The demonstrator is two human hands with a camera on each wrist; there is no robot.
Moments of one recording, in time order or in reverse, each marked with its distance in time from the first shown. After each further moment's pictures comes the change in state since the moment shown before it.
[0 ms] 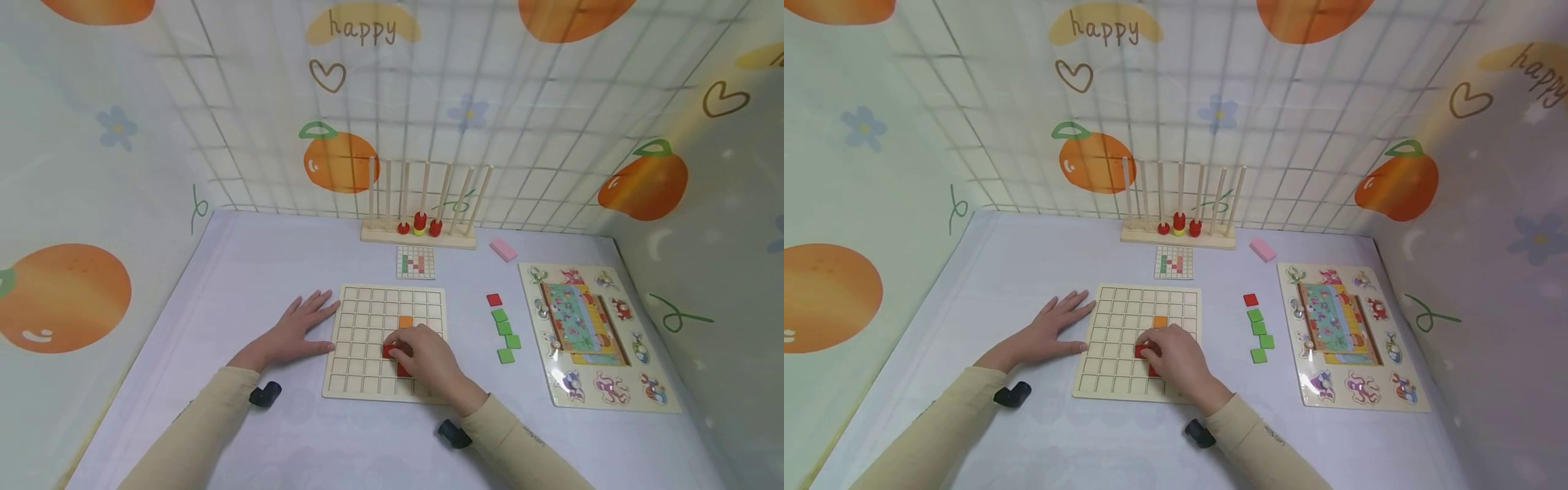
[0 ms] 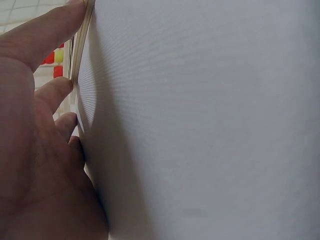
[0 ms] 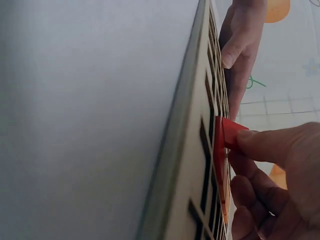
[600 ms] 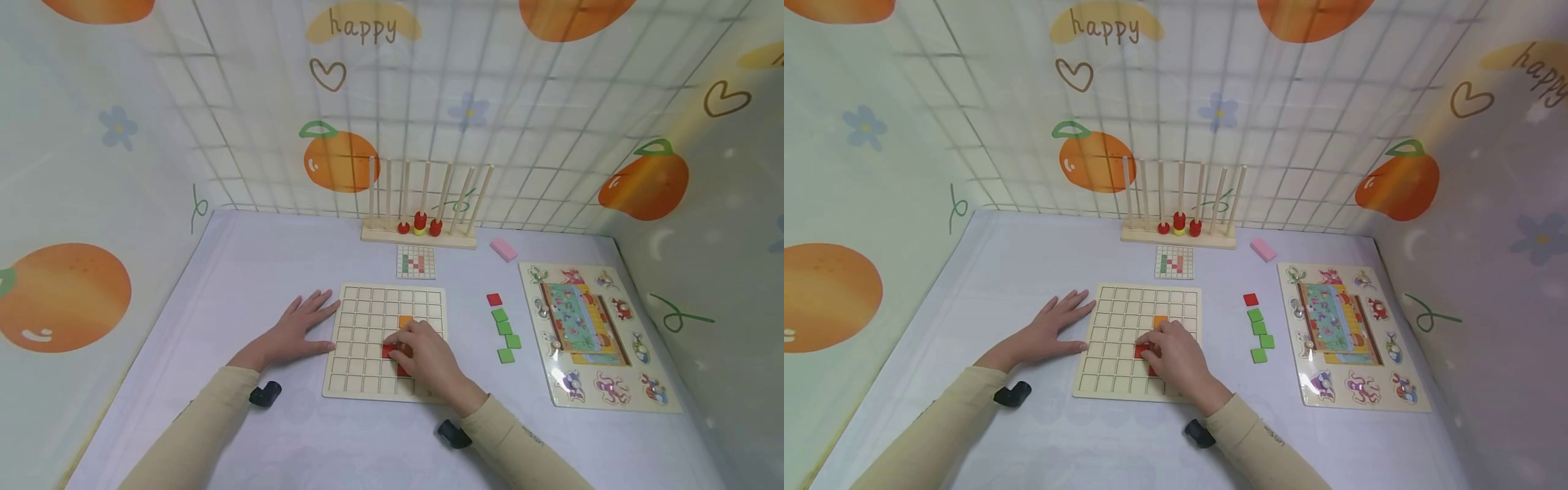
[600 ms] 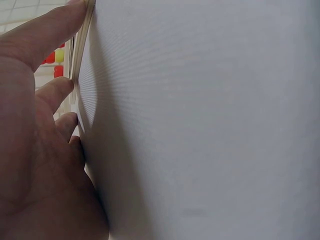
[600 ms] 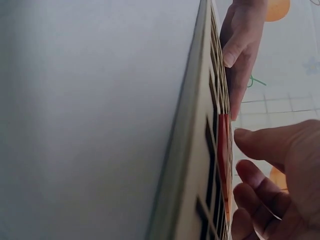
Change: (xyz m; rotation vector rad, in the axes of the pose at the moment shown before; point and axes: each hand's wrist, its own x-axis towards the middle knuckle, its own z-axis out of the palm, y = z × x) left_hand 0.002 -0.004 0.003 0.015 -0.009 -0.014; right_hand -0.001 0.003 0.003 -0.047 0.043 -0.033
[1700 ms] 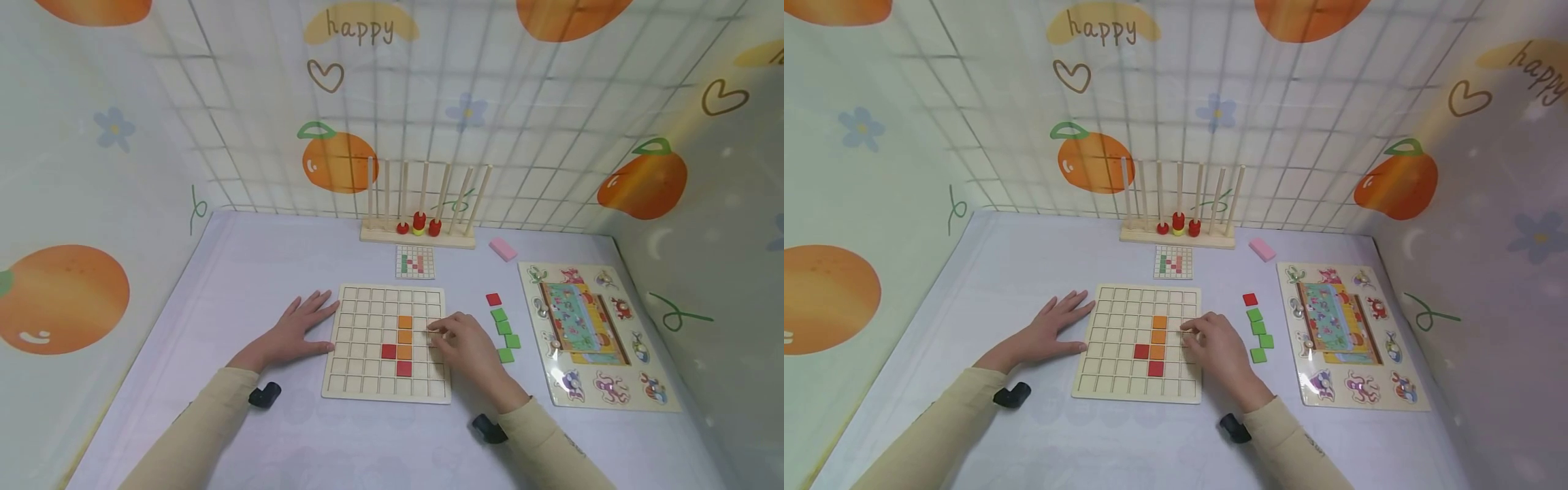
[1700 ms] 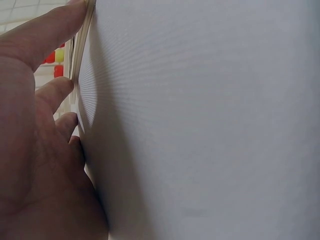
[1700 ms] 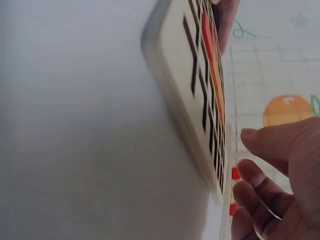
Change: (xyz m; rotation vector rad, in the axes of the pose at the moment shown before) left_hand -0.001 0.004 -0.003 -0.019 0.009 0.006; right_hand -0.015 0.046 -0.040 0.015 0.069 0.233
